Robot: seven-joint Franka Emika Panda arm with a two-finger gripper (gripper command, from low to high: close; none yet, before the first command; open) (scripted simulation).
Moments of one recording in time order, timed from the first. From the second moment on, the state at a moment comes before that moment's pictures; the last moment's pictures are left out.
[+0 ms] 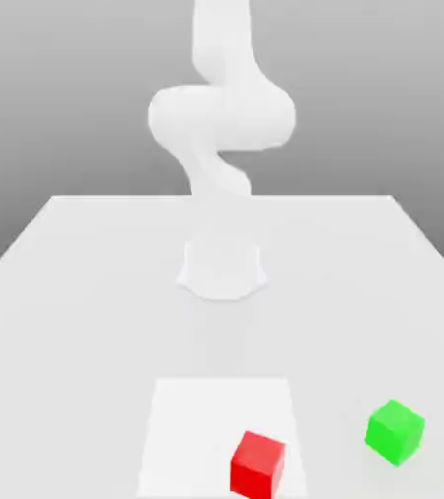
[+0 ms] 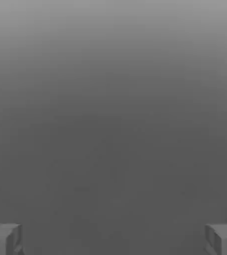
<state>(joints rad) -0.03 -0.71 0.03 -2.31 -0.01 2.33 0.85</state>
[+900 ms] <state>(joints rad) -0.10 0.26 0.17 -2.45 -0.11 2.72 1.38</state>
